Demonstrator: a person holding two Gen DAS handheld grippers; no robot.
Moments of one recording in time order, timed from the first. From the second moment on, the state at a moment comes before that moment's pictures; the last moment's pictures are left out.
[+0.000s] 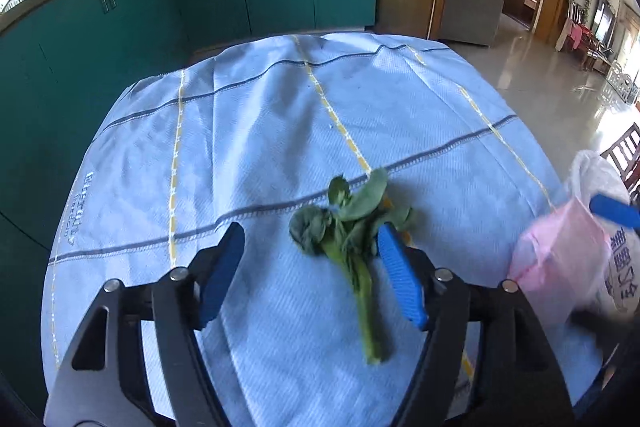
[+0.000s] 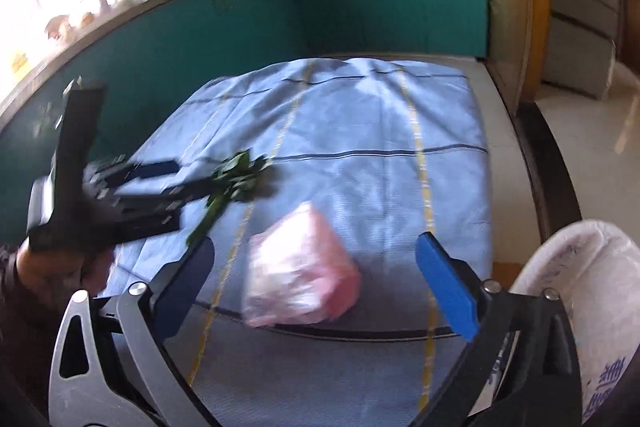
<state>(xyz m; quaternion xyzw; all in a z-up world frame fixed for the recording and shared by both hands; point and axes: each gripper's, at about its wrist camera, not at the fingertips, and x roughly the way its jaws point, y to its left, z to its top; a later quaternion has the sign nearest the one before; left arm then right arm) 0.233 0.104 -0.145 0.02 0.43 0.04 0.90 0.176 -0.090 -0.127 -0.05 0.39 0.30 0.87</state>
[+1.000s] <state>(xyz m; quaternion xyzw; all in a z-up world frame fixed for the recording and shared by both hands) 0.247 0.078 -0.165 0.05 0.44 0.02 0.89 0.175 -0.071 -0.150 -0.10 0.40 0.27 0.87</state>
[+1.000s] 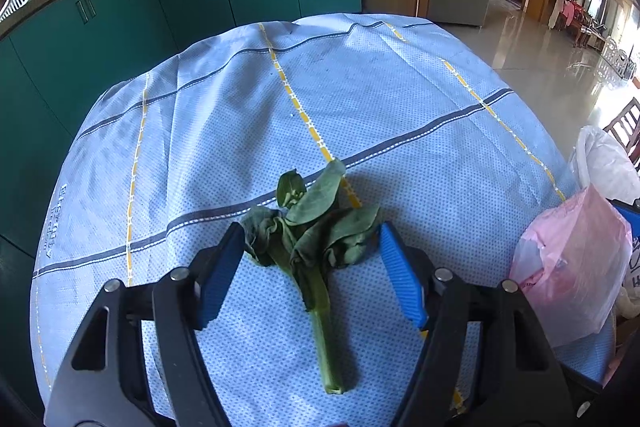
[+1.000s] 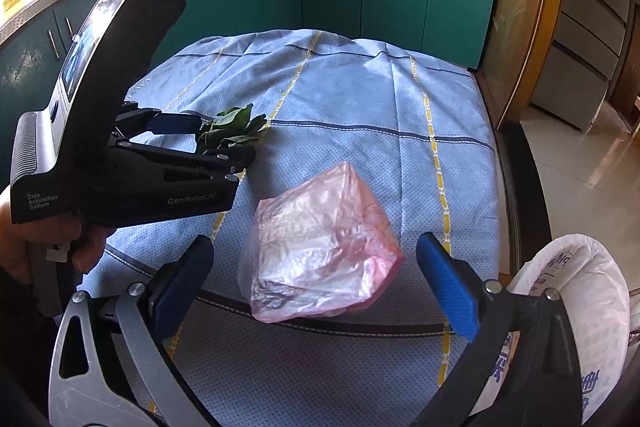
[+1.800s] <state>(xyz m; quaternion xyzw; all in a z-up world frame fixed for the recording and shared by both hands) 0.242 0.079 -0.165 0.02 0.45 0.01 0.89 0.176 -0.062 -0.158 -0.11 0.41 0.26 0.87</state>
